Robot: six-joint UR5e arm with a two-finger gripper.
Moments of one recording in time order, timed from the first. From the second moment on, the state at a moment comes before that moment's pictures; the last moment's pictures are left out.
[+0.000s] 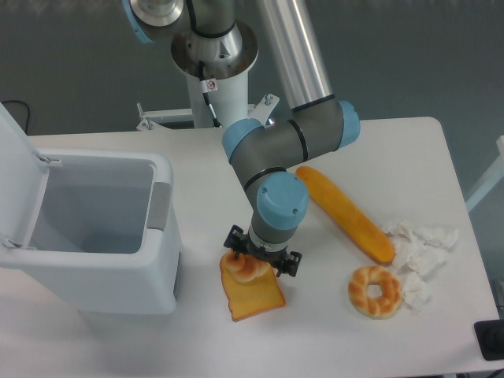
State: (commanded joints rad) arm 2.41 -2.11 -1.62 -1.02 1.48 0.82
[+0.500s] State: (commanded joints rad) arm 2.41 -2.11 -1.62 -1.01 1.48 0.83
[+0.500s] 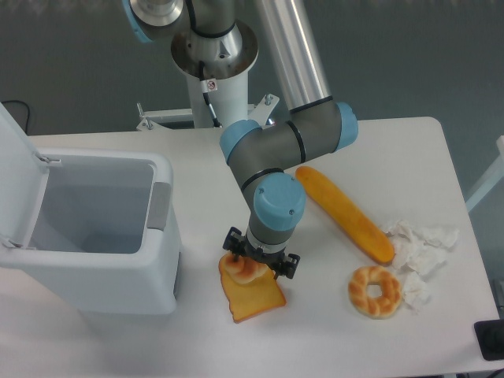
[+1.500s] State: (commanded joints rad) arm 2.42 -2.10 -1.59 -1.02 1.48 0.84
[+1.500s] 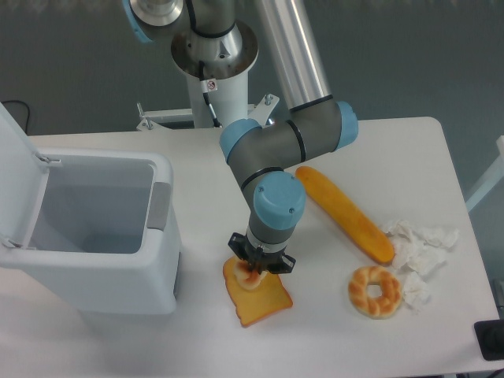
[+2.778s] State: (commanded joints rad) arm 2.49 -1.82 -1.54 -1.10 1.48 1.27
